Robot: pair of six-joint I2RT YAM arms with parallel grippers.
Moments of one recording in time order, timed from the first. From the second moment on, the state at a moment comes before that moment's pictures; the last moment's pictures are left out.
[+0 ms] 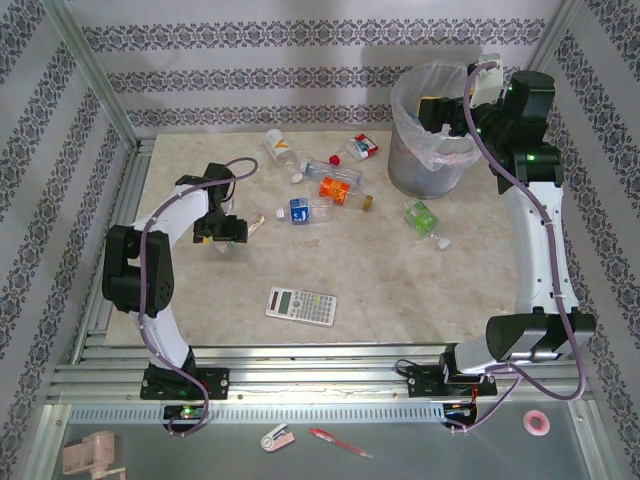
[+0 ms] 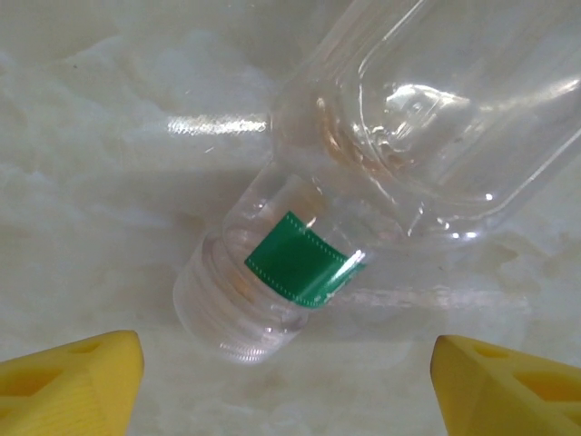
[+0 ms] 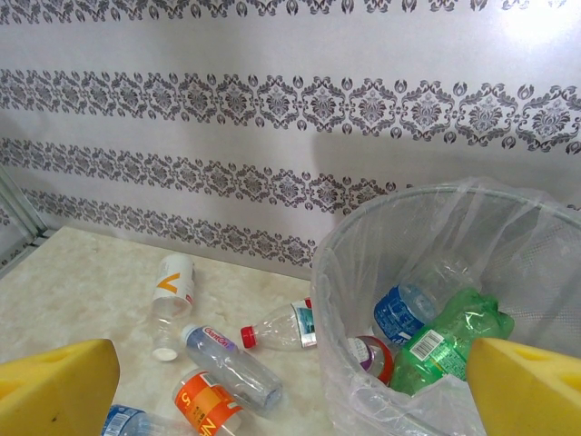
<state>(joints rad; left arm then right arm) -0.12 1.82 1.34 -0.98 -0.02 -0.18 -0.04 1.46 1.77 -0.58 -0.41 0.00</state>
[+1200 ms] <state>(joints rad) -0.12 1.88 1.29 -0.94 0.09 -0.09 -0.04 1.45 1.76 -0.58 -0.41 -0.01</state>
